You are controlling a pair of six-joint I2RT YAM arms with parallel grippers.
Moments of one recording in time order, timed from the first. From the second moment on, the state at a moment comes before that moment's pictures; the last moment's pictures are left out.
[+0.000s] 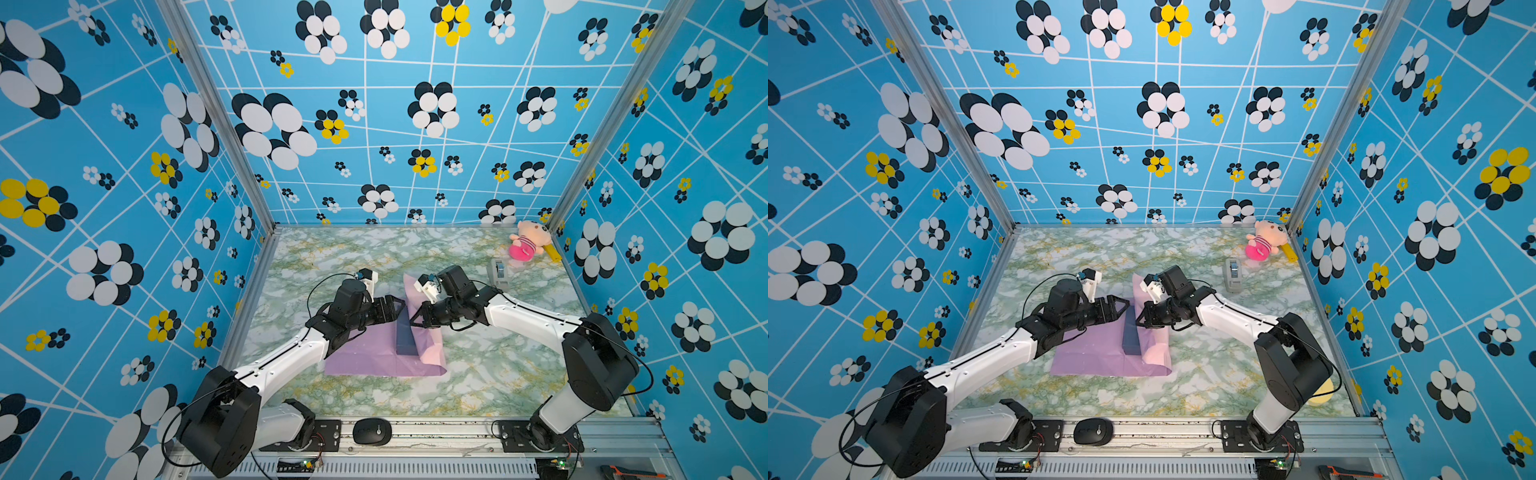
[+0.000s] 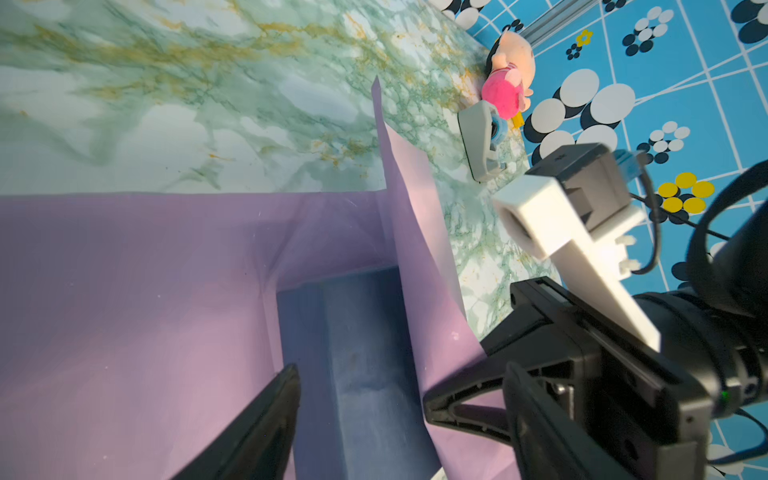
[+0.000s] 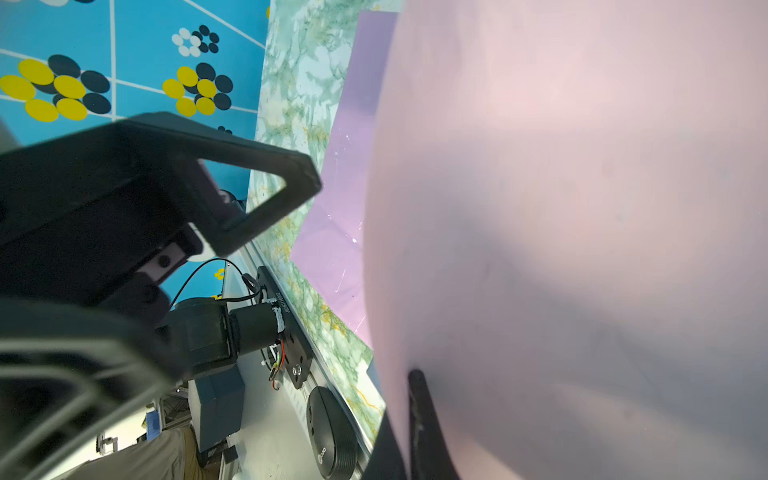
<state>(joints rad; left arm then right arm) -0.53 1.27 0.68 0.03 0.33 -0.73 0.66 1.64 1.06 -0.34 -0.59 0.48</state>
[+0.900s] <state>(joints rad) -0.52 1.54 0.72 0.13 0.39 -0.79 0.66 1.71 1.06 -0.29 -0.66 0.43</state>
